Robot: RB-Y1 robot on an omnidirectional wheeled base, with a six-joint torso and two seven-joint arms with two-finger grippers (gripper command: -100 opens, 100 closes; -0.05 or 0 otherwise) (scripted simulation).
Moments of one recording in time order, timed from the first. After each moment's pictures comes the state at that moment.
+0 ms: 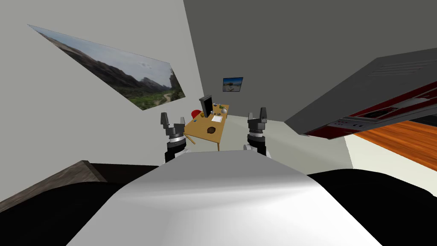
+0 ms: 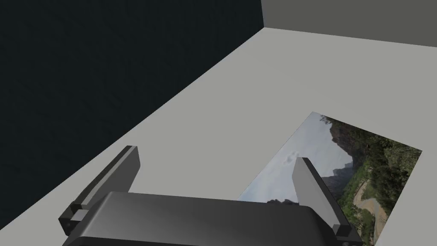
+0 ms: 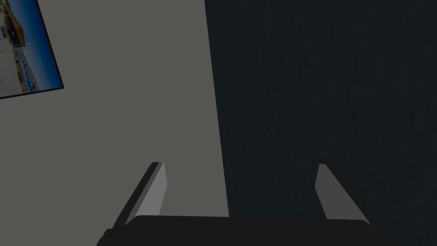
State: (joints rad) left arm 0.55 0.05 0.00 -2.32 0.07 -0.53 0.03; right arm 0.52 0.04 0.03 -2.33 0.12 -0.53 -0.09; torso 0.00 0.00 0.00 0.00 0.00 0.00
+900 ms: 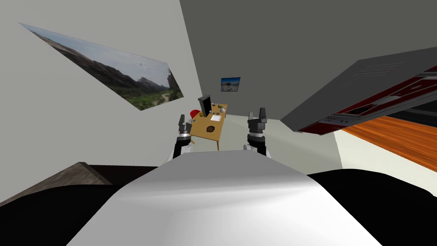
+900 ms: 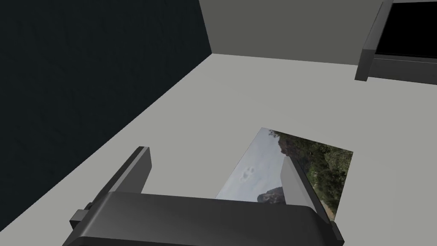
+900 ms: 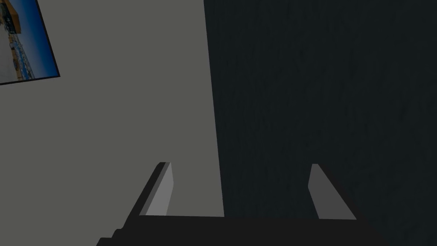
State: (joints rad) left arm 0.40 0.13 0.00 -2.13 0.05 -0.38 0.02; right arm 0.52 0.04 0.03 -2.33 0.12 -0.53 -0.09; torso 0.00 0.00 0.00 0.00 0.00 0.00
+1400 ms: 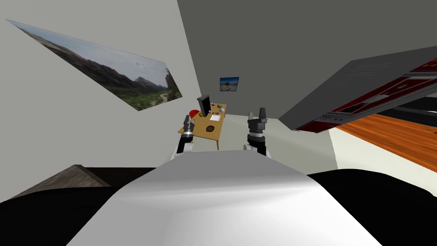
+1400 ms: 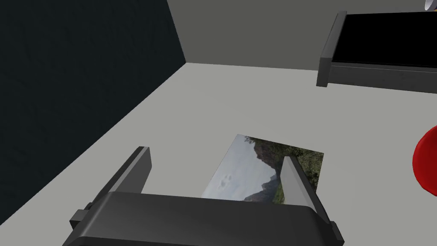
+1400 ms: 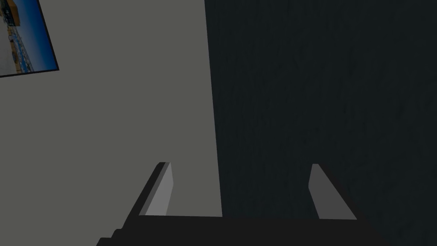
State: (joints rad) left arm 0.31 0.14 0.00 -2.02 0.04 -0.30 0.01; right arm 0.52 0.04 0.03 -2.32 0.12 -0.53 -0.09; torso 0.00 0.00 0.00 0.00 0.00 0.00
